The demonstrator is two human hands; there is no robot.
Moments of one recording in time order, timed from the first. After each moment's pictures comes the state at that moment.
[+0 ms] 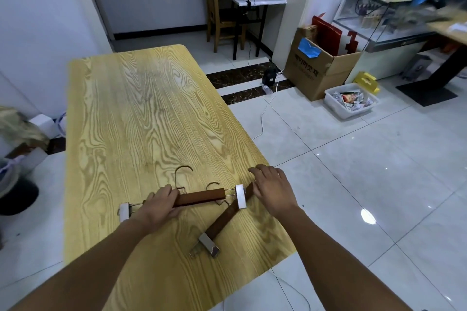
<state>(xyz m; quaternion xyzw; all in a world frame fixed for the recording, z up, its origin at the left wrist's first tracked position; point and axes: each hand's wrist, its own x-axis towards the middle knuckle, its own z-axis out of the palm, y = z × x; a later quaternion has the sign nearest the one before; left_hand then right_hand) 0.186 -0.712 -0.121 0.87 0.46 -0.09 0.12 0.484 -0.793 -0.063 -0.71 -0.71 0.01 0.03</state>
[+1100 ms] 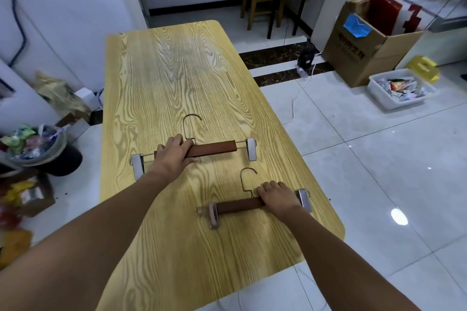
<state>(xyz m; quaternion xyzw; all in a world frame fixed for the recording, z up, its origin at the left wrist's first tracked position) 0.181 -0.663 -0.068 0.81 0.58 0.00 0.10 0.453 -0.772 -0.133 -0.58 -0.79 0.08 -0.19</state>
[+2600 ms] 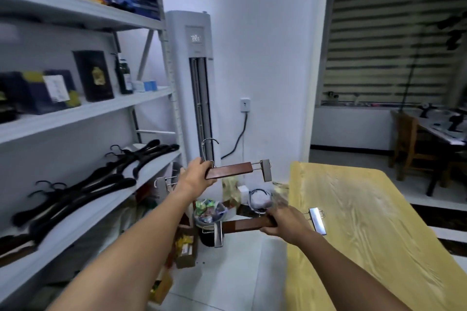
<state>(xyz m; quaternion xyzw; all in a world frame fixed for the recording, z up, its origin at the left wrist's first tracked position) -0.234 -0.824 0.220 0.58 0.79 0.19 -0.05 0.019 -0.751 0.129 -0.37 -0.92 0.02 0.11</state>
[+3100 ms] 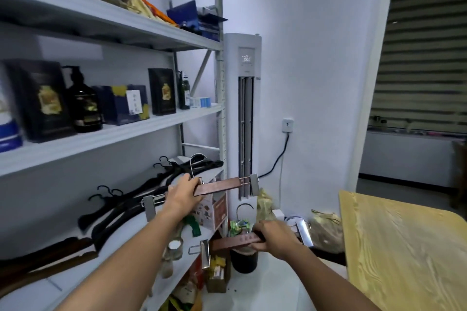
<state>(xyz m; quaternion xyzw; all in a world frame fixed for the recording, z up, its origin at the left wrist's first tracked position) -0.424 -0.907 0.220 0.49 0.85 0.18 -0.09 -0.186 -0.789 0.150 -0.24 -0.96 0.00 0.10</state>
